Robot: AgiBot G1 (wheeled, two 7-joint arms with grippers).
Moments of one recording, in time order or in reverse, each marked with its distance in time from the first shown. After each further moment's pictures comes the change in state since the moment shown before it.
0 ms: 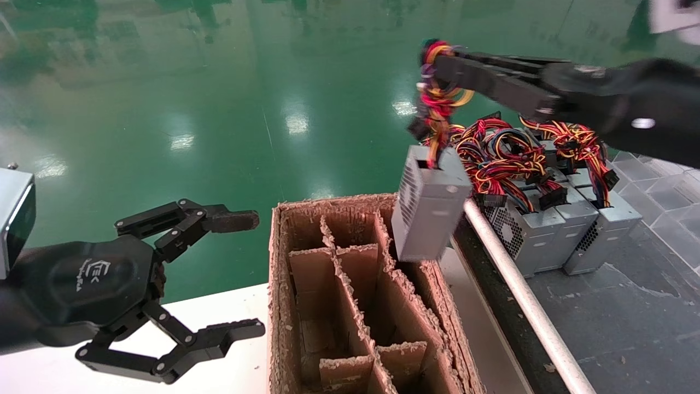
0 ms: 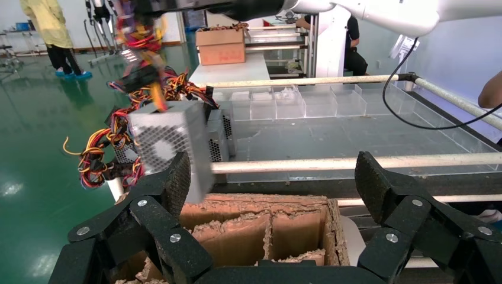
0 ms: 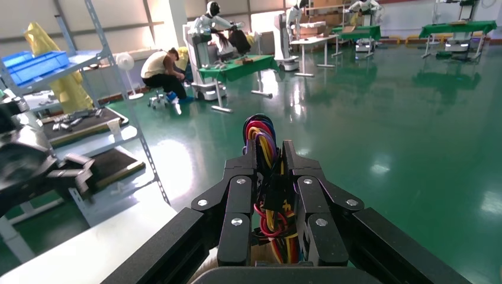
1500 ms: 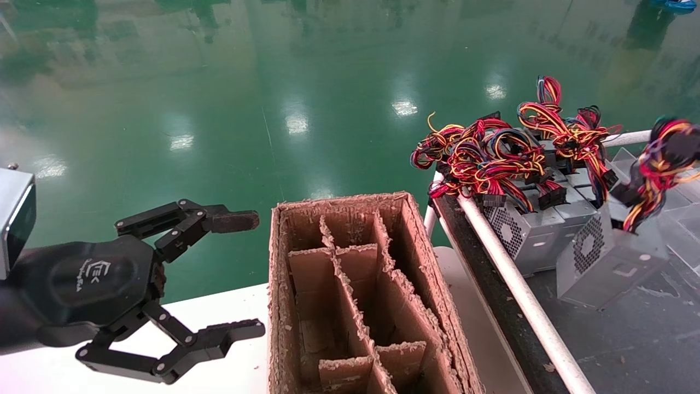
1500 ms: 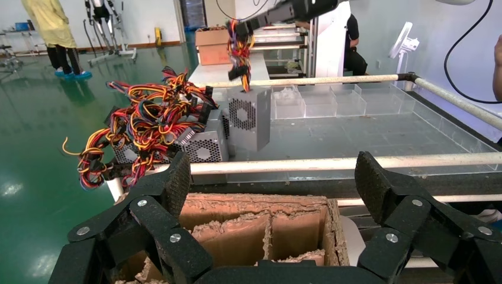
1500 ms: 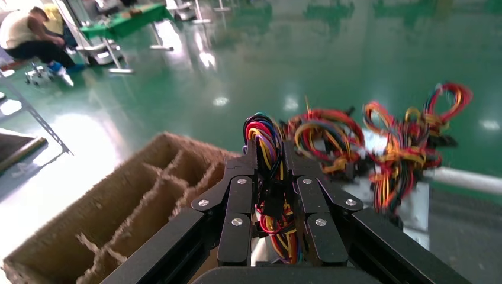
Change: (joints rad) left arm 0.000 0.000 0.000 0.000 0.000 0.000 0.000; right arm 0.087 0.354 -0.177 -0.316 -0.010 -0.242 -0.087
